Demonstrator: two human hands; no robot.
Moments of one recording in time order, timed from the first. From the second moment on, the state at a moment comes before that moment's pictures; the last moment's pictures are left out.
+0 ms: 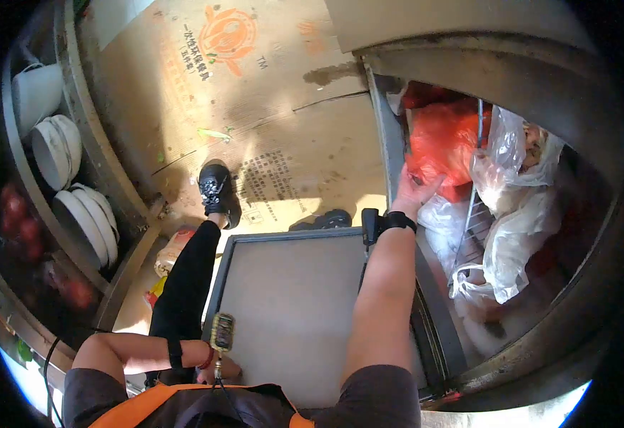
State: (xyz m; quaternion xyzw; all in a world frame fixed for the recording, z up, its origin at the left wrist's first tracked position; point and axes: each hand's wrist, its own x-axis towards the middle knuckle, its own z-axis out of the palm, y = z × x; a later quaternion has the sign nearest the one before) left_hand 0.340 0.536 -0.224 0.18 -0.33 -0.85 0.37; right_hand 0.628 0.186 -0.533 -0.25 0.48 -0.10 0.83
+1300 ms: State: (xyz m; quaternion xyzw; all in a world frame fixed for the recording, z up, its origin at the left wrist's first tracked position) left_hand 0.457 0.539 -0.564 0.19 0.43 -0.14 0.87; right_hand 0.629 0.135 -0.506 -0.77 0.37 -0.06 0.52
